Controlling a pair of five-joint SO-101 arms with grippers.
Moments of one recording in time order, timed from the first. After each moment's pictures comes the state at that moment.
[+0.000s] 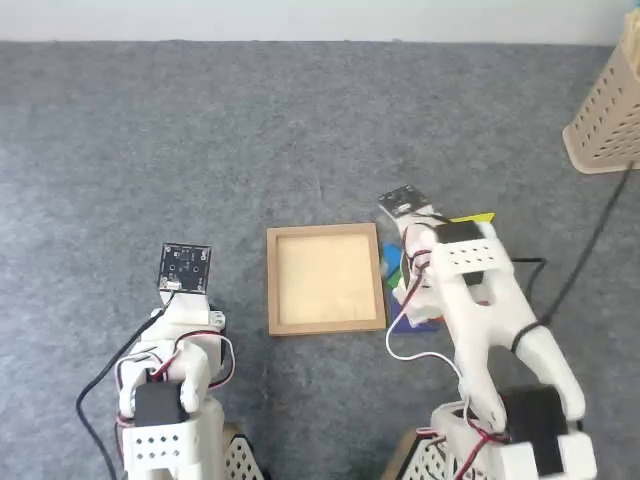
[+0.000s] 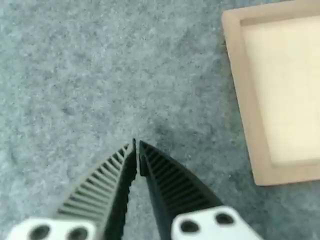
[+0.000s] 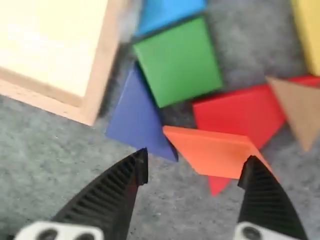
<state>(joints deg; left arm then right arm) -11.2 -103.4 96.9 72.0 -3.6 -14.1 -12.5 42.1 71.2 16.2</state>
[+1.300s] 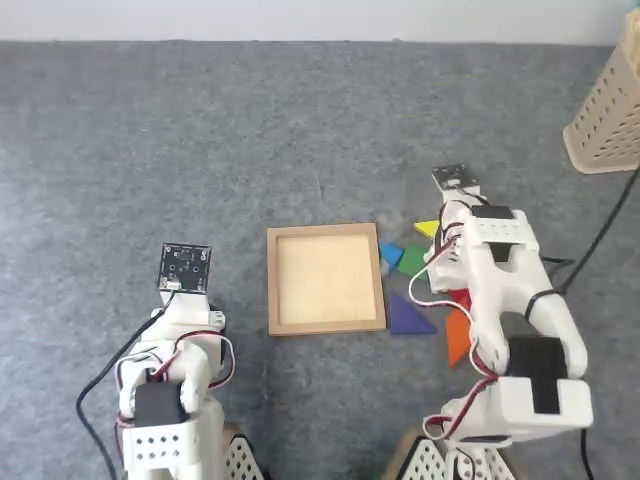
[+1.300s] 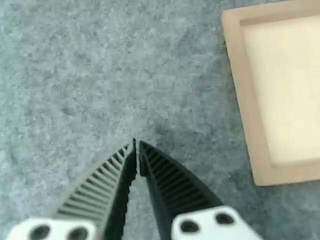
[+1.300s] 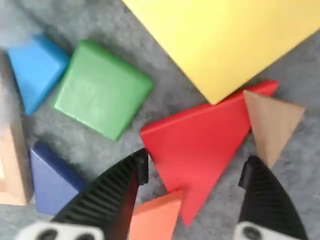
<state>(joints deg) -11.2 -103.4 96.9 72.0 -3.6 -2.5 1.1 34.5 60.0 11.7</state>
